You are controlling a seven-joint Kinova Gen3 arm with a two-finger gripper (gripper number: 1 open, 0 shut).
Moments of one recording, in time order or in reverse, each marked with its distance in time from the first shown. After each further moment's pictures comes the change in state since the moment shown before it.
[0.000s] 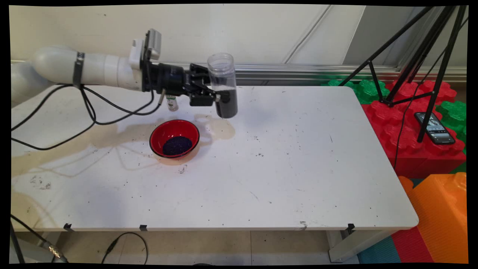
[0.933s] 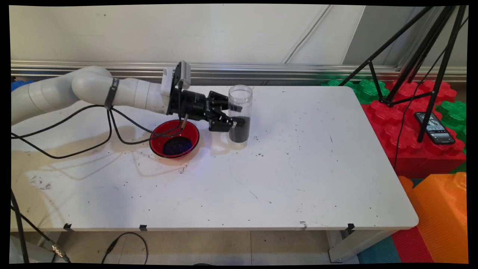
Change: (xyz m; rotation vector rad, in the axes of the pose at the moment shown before) arm -0.045 0.019 0.063 -0.045 -0.084 -0.040
